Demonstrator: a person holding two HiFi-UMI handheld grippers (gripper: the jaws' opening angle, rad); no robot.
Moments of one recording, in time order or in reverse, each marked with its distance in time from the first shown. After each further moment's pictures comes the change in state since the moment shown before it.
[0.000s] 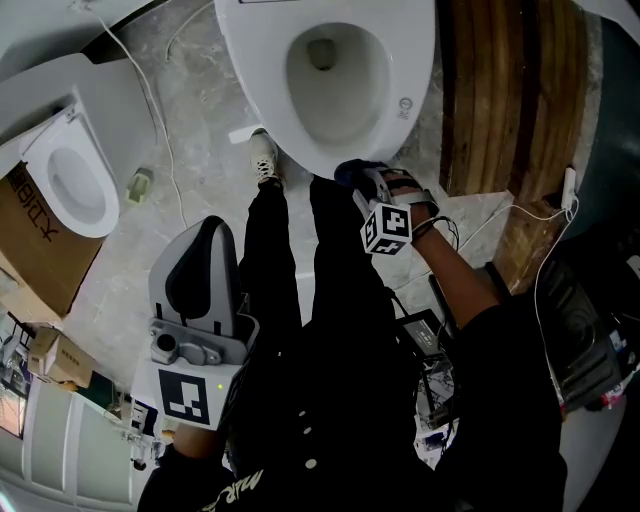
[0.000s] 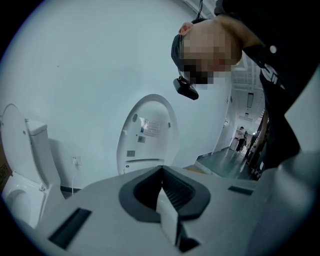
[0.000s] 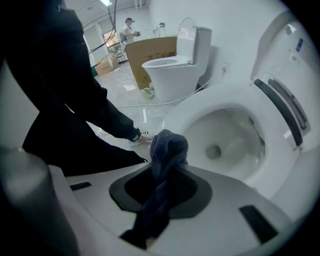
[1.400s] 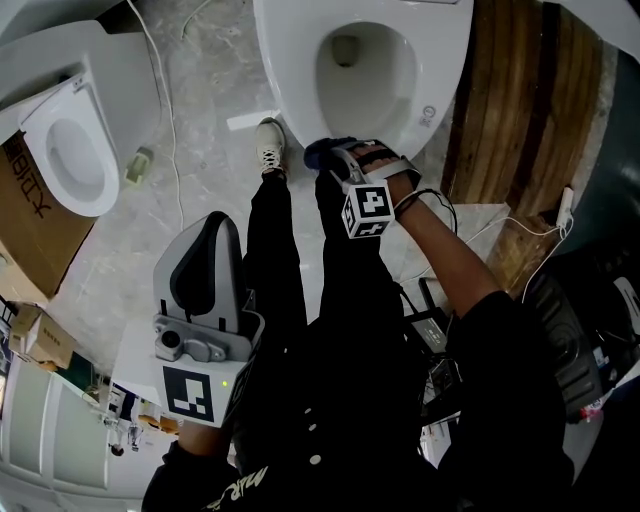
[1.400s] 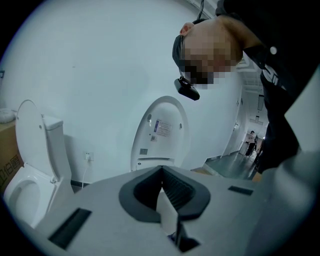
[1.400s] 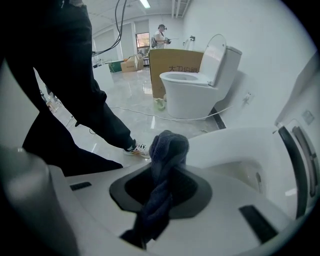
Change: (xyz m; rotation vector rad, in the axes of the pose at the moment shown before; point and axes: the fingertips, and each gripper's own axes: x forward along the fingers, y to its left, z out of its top) left arm -0.019 0.036 -0.012 -0.062 -0.014 0.099; right arm 0.032 -0.033 0.102 -0.309 -0.126 0.025
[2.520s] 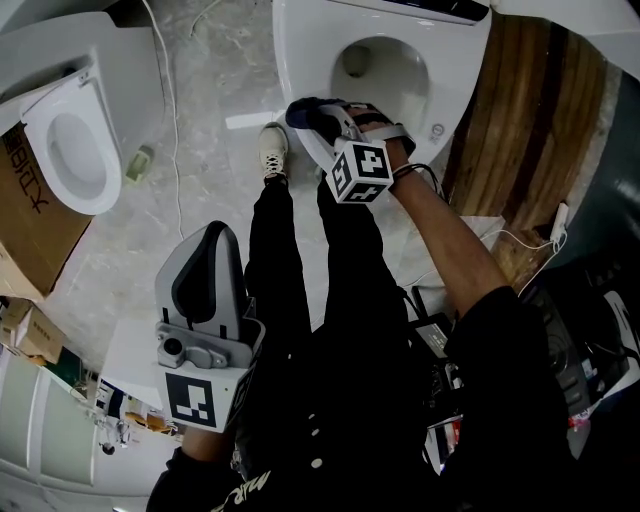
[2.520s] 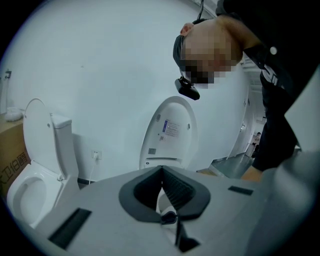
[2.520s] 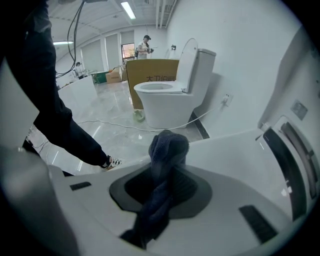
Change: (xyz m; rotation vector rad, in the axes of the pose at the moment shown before) left arm -0.005 0.027 -0.001 -0.032 0.001 0.066; right arm 0.014 -0.124 0.036 0.121 -0.111 -0.106
